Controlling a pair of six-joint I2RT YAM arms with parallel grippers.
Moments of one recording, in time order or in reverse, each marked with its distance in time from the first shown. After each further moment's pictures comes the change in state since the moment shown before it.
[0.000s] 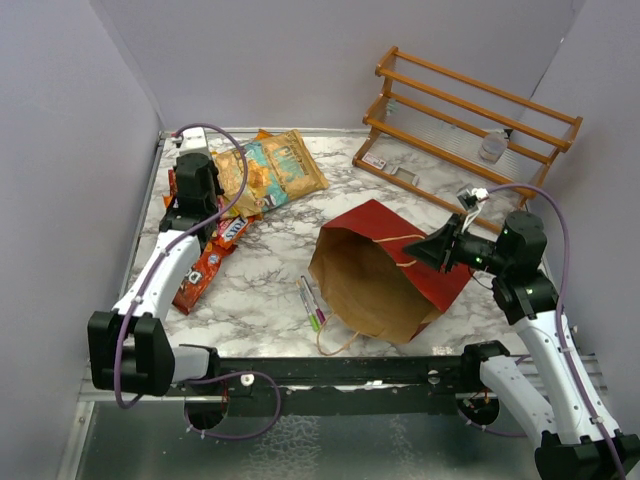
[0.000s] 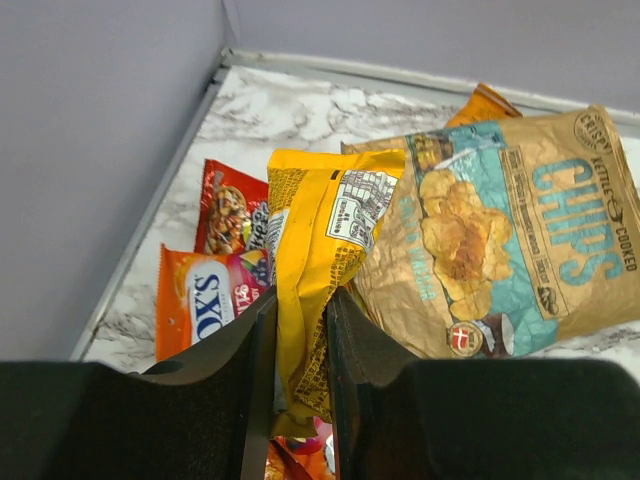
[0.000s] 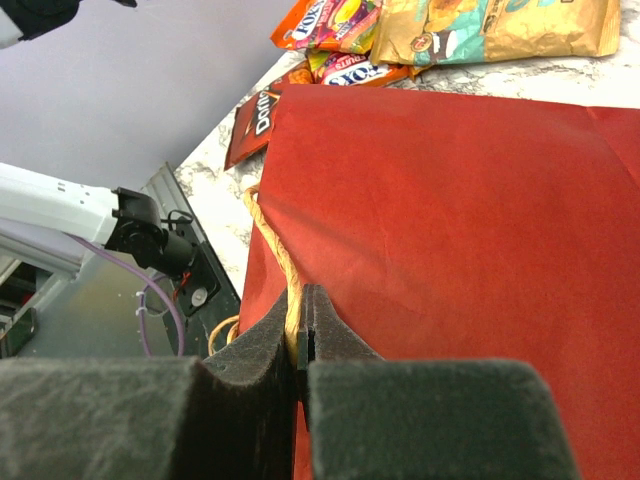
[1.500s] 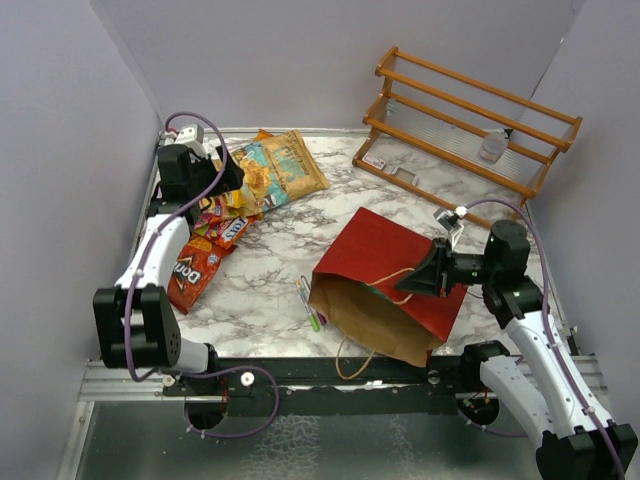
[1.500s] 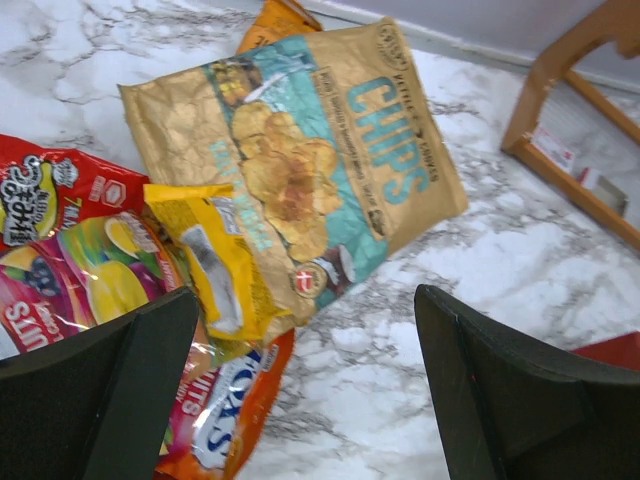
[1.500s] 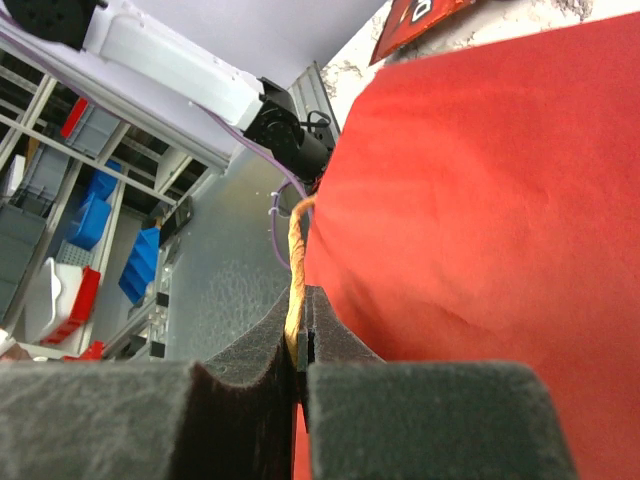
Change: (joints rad) left arm 0.160 0.095 0.044 -0.050 0.658 -0.204; right arm 0.011 0.000 -0.143 0.063 -0.371 0.112
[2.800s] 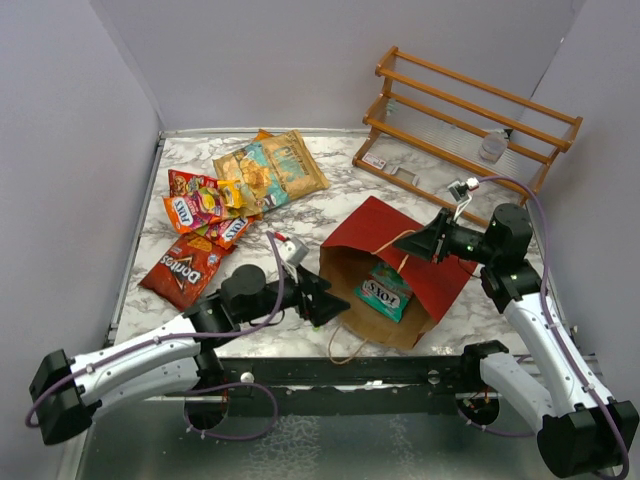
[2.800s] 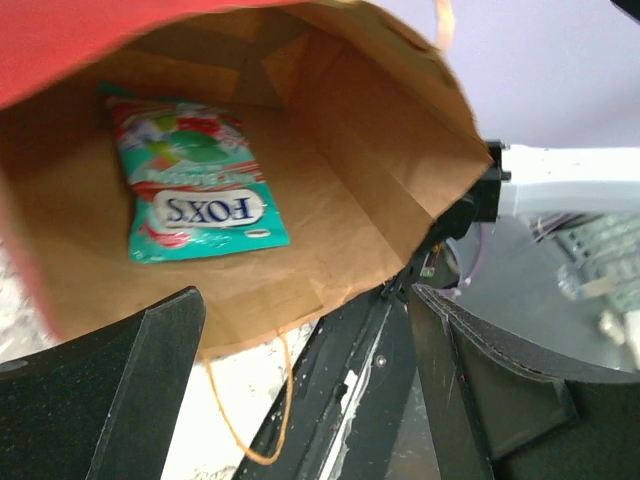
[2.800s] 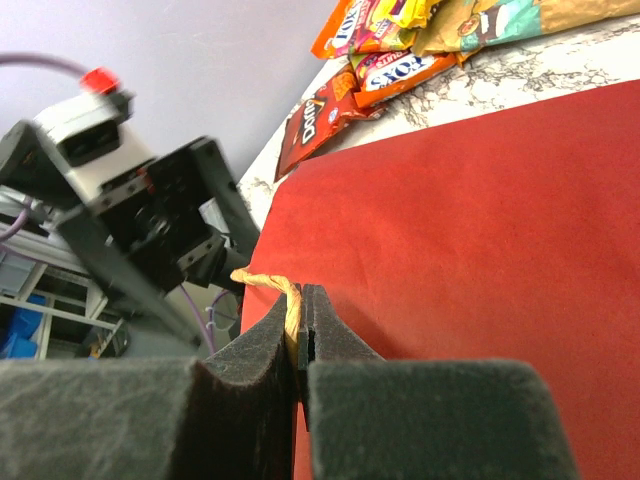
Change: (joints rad) left arm -1.089 -0.576 -0.548 0.229 -0.153 -0.199; right arm 0.003 0.125 0.082 0.173 0.318 0.127
